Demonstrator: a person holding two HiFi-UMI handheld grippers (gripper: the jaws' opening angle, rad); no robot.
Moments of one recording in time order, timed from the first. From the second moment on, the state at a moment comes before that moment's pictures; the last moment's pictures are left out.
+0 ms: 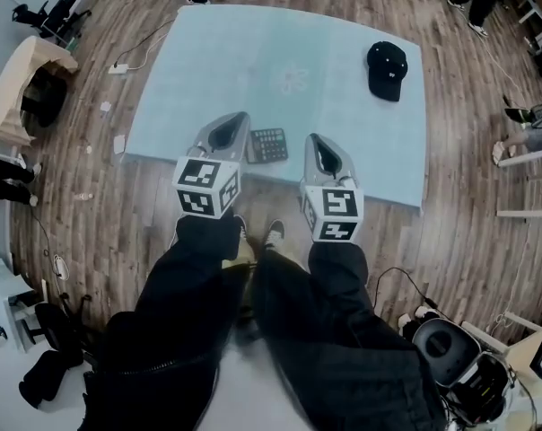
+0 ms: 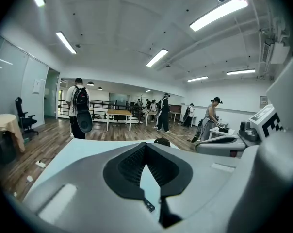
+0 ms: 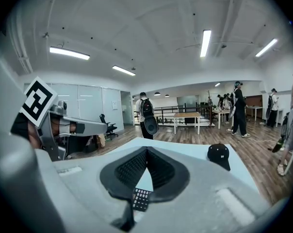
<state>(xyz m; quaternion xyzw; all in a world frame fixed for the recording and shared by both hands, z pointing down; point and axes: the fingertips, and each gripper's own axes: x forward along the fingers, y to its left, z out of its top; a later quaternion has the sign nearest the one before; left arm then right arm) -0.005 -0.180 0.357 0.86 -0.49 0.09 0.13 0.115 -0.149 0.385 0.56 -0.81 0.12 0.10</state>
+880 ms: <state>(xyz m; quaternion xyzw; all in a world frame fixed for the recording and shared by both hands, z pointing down) -0.046 -0.178 0.565 0.80 -0.47 0.18 0.33 0.076 -0.161 0.537 0.53 -0.78 0.26 0.21</state>
